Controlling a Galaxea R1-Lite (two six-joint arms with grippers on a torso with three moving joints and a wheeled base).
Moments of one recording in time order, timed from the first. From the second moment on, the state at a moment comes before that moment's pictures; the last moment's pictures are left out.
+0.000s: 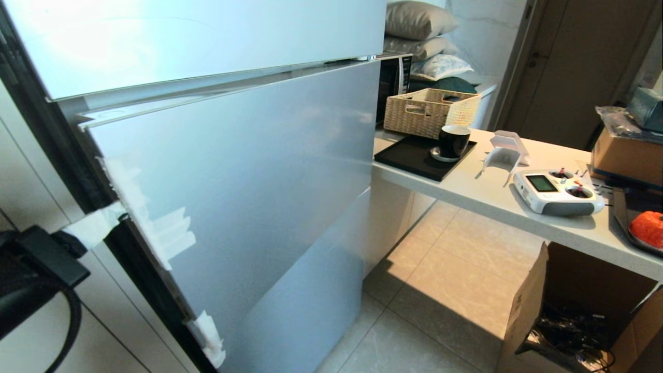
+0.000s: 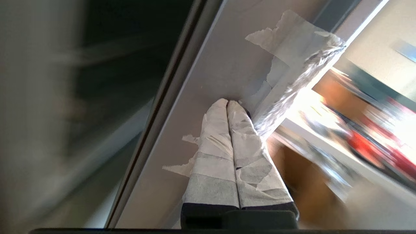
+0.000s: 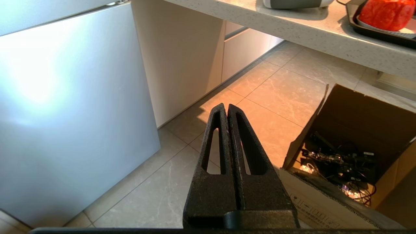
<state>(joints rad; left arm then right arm) -0.23 1.08 -0.36 -0.84 -0.14 -0.38 0.00 0.00 0.00 0.00 0.00 0.00</state>
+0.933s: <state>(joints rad) -0.23 0.54 -0.34 -0.25 -0.08 -0.12 0.00 0.00 0.00 0.00 0.00 0.00</state>
